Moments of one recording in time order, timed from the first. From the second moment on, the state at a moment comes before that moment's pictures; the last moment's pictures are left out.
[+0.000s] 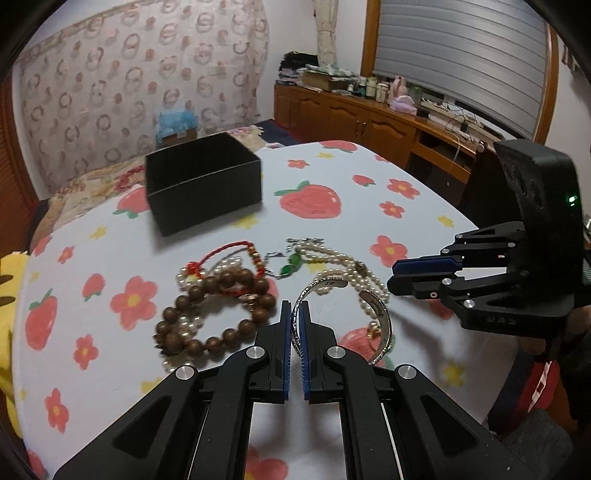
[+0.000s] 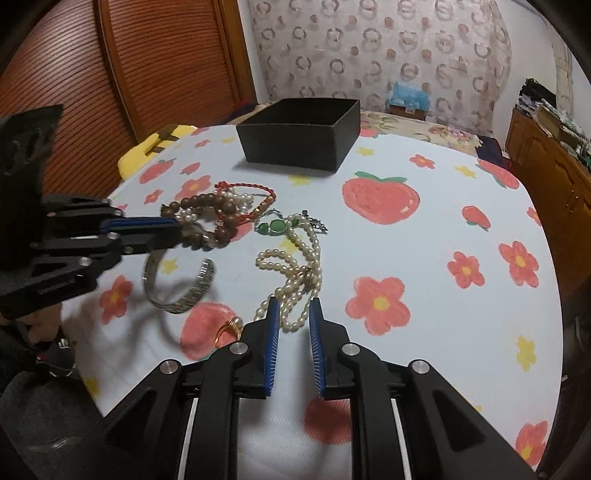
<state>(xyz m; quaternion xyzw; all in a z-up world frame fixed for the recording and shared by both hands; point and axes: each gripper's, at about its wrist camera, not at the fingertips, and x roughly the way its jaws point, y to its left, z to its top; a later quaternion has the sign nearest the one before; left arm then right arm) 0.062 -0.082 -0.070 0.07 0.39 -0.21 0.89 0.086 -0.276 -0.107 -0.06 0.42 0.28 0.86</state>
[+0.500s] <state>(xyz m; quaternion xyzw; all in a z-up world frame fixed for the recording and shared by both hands) 0.066 -0.071 -0.074 0.05 0.39 -0.20 0.90 0.107 -0.261 -0.117 -0.14 0.43 0.24 0.86</state>
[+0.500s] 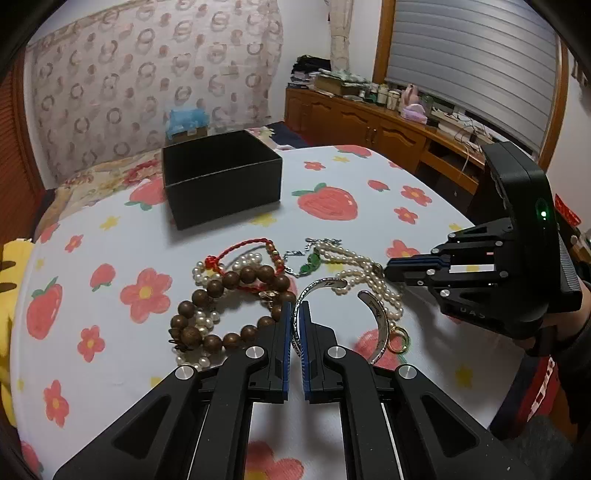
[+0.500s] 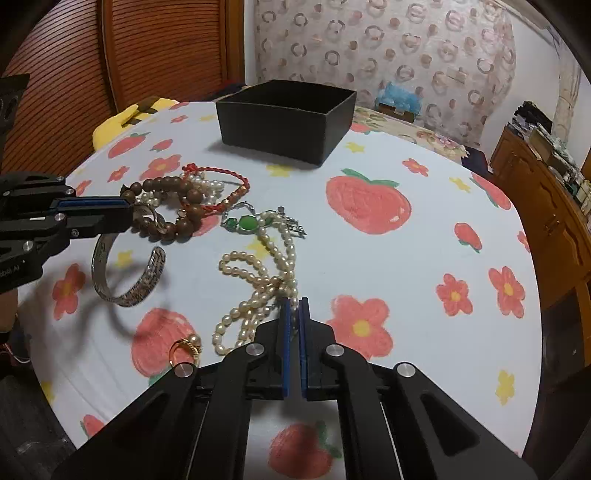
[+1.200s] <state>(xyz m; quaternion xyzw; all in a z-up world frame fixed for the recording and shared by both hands) 0.105 -0.042 -0.037 0.03 0.35 -0.17 0.92 0.118 -0.263 0.015 -0.11 0.29 0.27 0.91</state>
